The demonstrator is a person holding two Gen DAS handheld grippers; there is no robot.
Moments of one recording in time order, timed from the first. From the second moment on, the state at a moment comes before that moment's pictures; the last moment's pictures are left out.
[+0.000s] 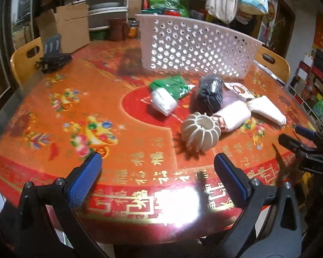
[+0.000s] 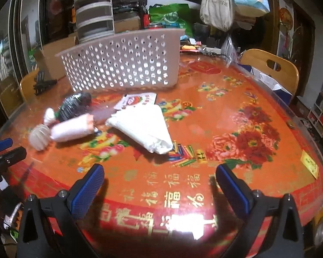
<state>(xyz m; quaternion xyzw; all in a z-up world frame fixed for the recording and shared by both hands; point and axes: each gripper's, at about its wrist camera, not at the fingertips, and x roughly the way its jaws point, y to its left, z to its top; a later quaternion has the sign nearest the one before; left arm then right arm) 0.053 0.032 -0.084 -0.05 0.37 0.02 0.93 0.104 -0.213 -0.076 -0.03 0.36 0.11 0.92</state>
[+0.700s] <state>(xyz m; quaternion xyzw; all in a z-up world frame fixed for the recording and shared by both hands) 0.077 0.006 -0.088 -0.01 0.36 -0.03 0.93 0.133 -0.201 -0.073 -0.05 0.36 0.14 0.92</state>
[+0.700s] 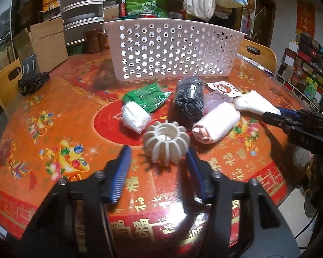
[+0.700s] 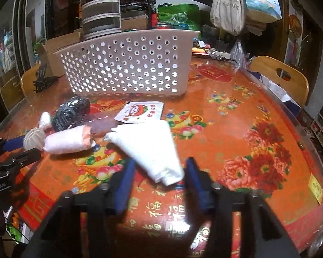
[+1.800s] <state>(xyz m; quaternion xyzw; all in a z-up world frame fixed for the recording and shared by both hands) 0.077 0.022 -0.005 -0.01 0.29 -0.03 0.96 0.117 -0.199 0.010 -0.05 0.26 0.17 0.95</state>
